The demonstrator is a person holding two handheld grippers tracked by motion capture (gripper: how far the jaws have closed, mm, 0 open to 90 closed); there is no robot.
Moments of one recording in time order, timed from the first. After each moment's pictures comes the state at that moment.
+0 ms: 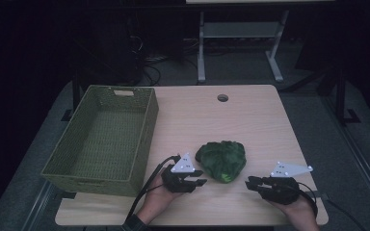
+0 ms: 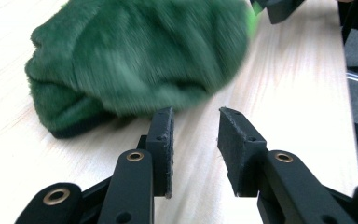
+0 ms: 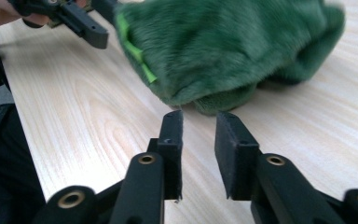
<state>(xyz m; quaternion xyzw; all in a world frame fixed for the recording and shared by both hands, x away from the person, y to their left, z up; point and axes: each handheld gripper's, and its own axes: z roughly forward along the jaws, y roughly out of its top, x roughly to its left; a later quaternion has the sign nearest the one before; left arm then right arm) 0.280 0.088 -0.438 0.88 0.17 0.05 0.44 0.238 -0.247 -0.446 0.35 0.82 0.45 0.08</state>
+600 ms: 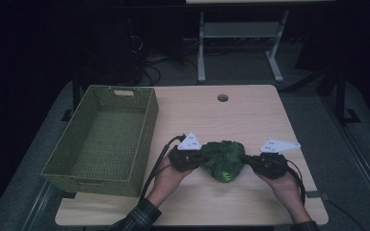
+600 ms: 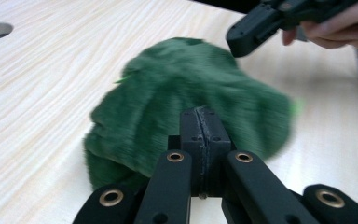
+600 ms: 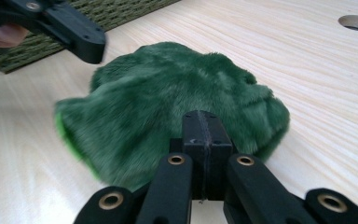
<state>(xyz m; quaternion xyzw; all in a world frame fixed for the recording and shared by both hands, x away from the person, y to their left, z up) 0.329 0.062 -0.416 0.87 0.20 0.07 0.45 0.295 -0.223 -0.424 0.36 0.81 0.46 0.13</state>
